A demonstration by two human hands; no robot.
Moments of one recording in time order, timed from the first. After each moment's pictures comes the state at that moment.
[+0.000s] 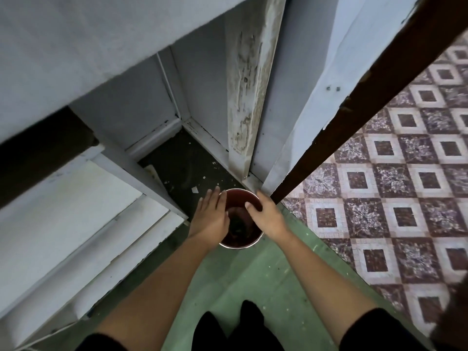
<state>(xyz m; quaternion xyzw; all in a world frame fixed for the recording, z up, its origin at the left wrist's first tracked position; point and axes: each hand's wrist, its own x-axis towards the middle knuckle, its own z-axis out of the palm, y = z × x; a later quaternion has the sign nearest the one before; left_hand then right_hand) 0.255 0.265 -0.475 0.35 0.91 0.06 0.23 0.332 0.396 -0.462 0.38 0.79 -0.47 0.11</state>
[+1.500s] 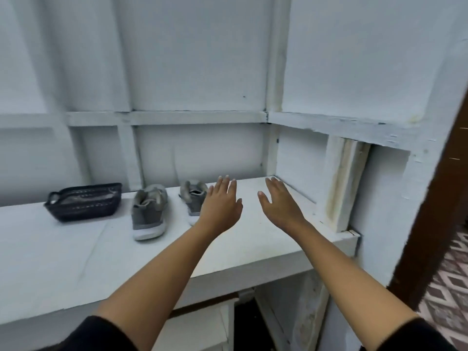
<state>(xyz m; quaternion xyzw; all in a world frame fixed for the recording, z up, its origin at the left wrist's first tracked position) 0.170 0.170 0.021 0.21 0.95 0.08 -0.20 0.211 0.322 0.029 0.00 0.94 -0.26 -0.20</state>
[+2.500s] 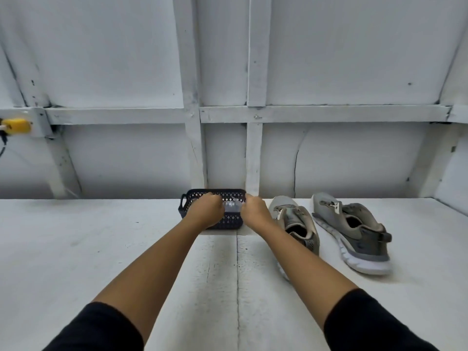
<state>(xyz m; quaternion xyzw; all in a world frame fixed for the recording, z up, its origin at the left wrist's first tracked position) -0.001 -0.230 -0.001 0.01 0.98 0.13 -0.12 -0.006 -0.095 -0.001 -0.08 0.94 -0.33 -0.04</state>
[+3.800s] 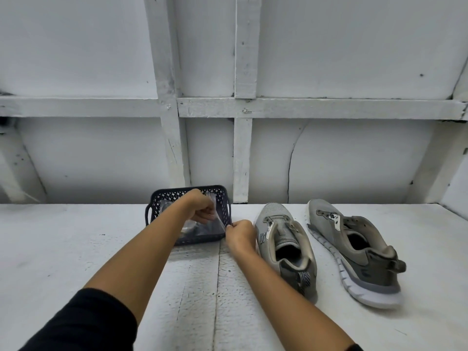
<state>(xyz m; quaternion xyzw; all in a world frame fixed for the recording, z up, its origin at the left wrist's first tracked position) -0.098 -0.225 0.002 -0.17 0.85 0.49 0.09 -0.045 -0.104 -0.043 0.11 0.84 -0.53 0.03</state>
